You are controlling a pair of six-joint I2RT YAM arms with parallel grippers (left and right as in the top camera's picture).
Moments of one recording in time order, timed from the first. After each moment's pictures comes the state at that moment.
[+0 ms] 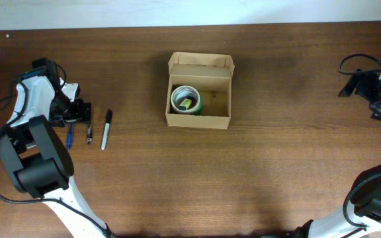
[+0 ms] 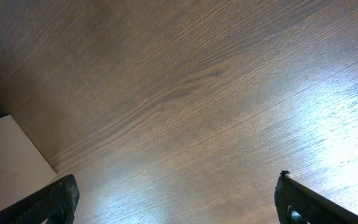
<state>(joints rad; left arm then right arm) 0.33 2.15 1.65 -1.06 -0.04 0.27 -0.47 1.85 1.88 -1.45 -0.15 0.16</state>
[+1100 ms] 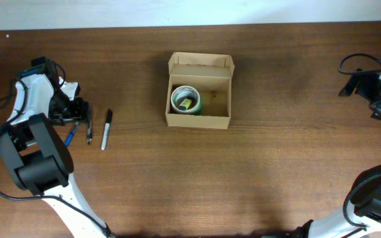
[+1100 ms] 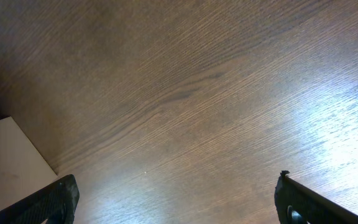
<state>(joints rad) 0.34 2.19 1.69 -1.09 -0.03 0.29 -0.47 1.85 1.88 -1.45 -0.15 0.16</state>
